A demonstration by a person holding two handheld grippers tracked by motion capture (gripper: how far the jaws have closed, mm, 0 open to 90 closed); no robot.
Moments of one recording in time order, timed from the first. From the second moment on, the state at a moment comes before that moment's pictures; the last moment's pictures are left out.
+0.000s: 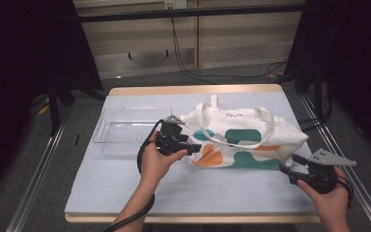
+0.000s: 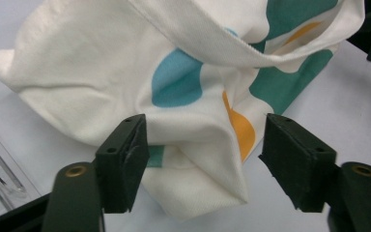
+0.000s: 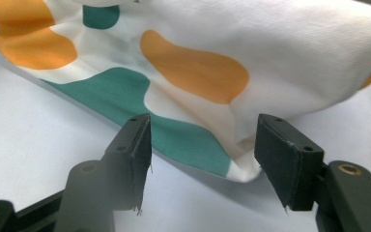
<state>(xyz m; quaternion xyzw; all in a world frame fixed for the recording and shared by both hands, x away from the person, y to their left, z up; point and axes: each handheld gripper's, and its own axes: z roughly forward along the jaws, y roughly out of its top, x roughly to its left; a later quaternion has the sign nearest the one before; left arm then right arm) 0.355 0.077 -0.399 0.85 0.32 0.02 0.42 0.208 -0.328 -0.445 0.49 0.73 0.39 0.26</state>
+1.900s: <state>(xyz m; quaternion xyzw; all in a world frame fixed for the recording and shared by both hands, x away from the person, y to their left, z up) 0.478 0.011 -0.392 0.82 0.42 0.04 0.38 0.216 -0.311 -0.455 0.46 0.75 0.40 0.24</state>
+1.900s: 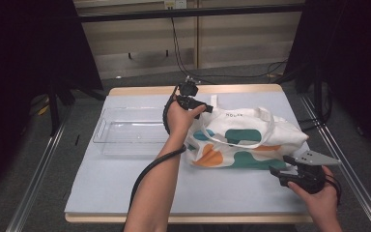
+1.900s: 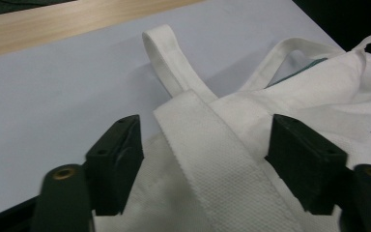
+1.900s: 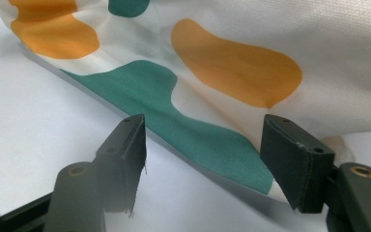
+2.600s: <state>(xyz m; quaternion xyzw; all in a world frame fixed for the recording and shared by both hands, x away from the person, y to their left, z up) 0.476 0.019 -0.385 0.83 0.42 0.00 0.36 0.216 -0.306 -0.453 0.45 0.76 0.40 0.24</state>
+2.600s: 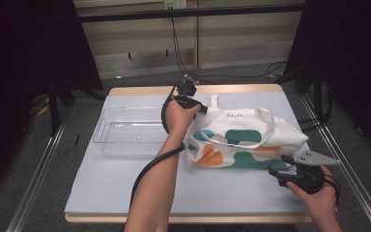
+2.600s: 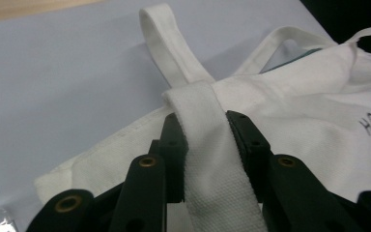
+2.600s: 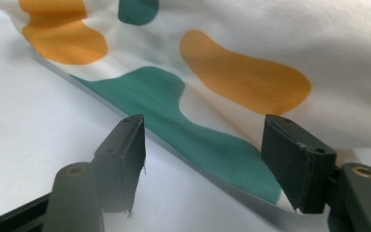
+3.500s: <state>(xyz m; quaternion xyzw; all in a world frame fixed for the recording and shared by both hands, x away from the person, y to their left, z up) 0.411 0.035 -0.378 0.84 0.33 -0.02 0.42 0.216 -0.269 -0.430 0.41 0.76 0.43 0.24</state>
